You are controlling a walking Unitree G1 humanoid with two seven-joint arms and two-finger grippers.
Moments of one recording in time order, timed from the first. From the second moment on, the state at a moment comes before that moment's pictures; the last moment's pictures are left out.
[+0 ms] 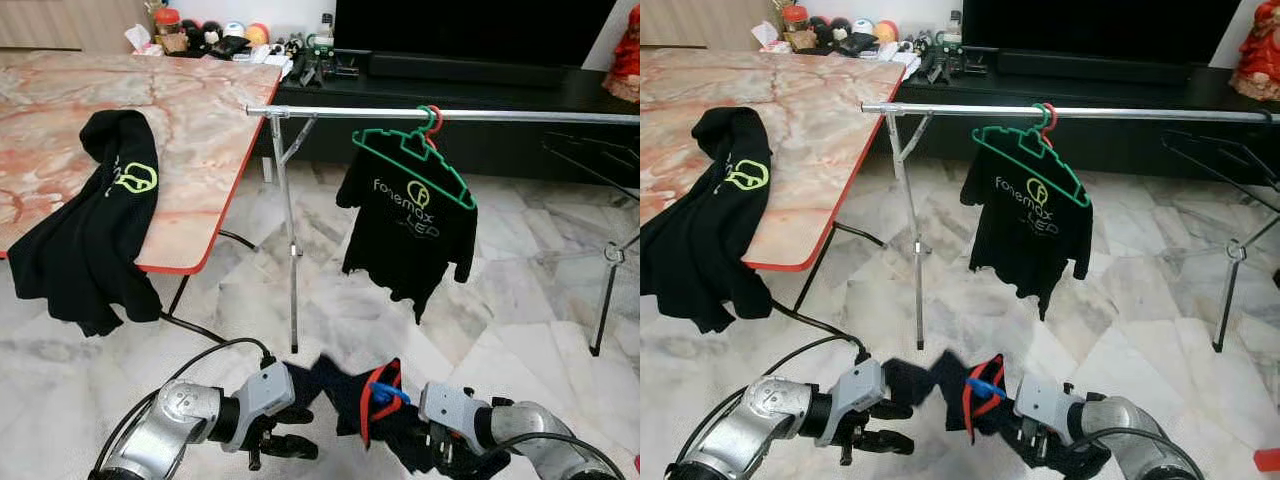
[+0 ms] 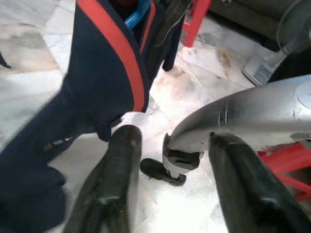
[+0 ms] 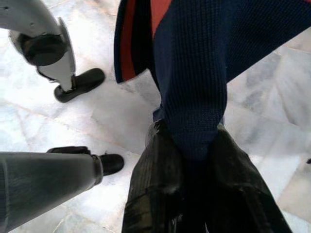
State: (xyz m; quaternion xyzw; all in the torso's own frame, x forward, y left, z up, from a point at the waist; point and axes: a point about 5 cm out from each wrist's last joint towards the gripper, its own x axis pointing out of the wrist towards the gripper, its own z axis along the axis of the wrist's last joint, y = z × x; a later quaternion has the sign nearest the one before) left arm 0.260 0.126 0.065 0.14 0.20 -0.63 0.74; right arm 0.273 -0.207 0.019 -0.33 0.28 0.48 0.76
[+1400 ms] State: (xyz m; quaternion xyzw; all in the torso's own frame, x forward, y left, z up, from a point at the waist) left arm 0.263 0.101 0.066 0.16 0.18 -0.64 0.73; right arm 0.253 -0.183 0.025 -0.30 0.23 0.62 0.69
